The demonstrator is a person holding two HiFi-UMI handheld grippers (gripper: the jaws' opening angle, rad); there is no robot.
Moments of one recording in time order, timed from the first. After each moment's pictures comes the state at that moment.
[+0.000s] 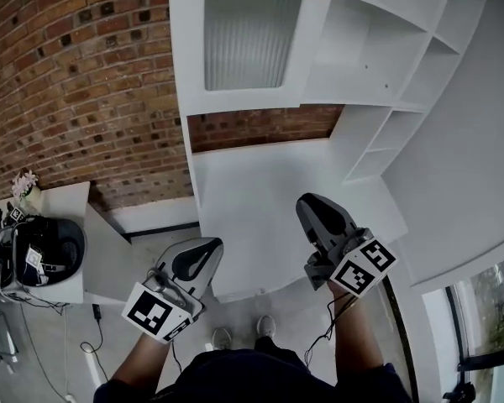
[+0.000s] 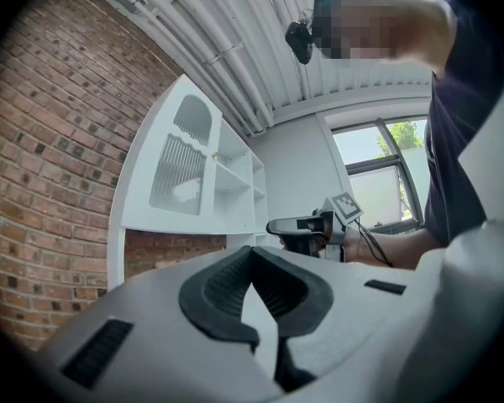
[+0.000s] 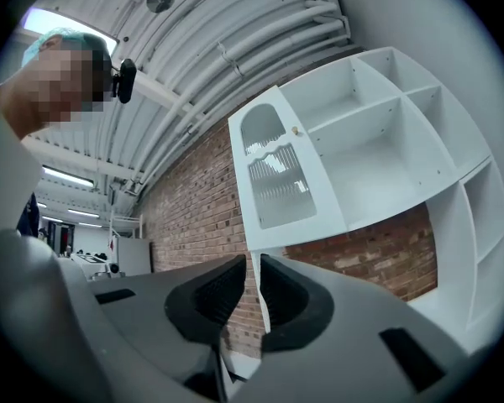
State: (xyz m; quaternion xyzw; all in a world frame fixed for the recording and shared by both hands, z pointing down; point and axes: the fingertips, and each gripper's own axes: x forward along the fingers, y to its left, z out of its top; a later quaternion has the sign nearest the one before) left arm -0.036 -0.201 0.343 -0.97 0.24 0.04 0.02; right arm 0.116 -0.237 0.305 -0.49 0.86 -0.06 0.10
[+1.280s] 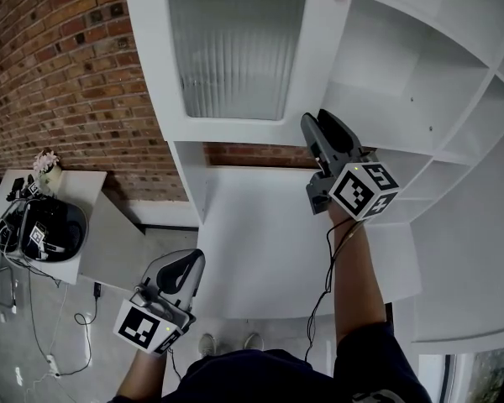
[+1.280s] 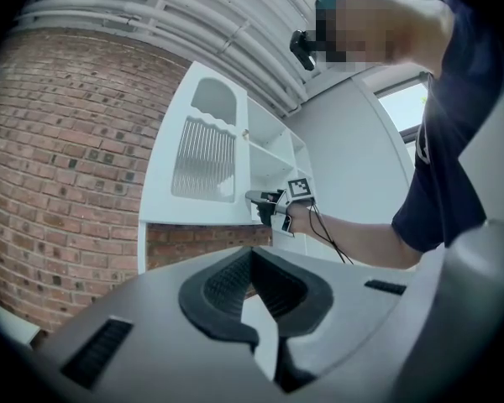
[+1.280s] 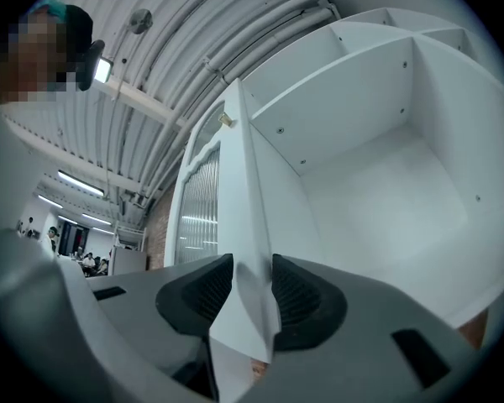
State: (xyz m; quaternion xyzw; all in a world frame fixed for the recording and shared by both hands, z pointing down) left arm 0.021 -0.277 0.357 -0.91 0.41 0.01 0.02; right arm 0.212 -0.488 0.232 -0.44 0.89 0.01 0.15
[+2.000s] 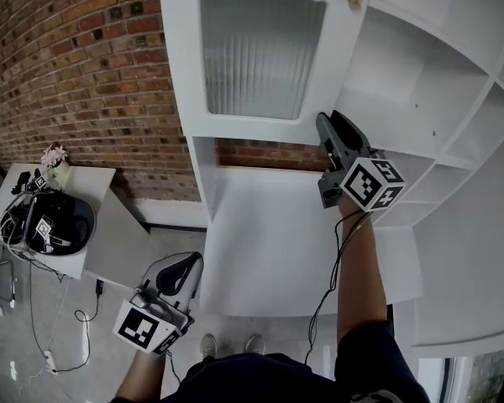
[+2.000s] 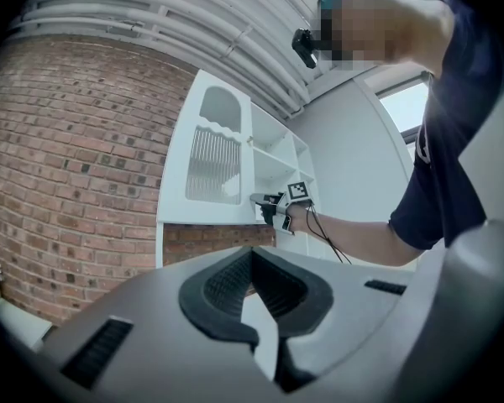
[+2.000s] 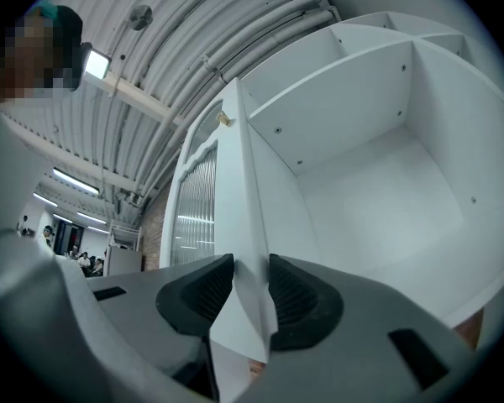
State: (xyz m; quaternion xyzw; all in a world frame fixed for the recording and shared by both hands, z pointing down) left arm -0.011 -0.251 0.355 -0.91 0.42 0.01 0.02; right arm 0.212 -0.491 0.230 -0.45 0.88 0.00 0.15
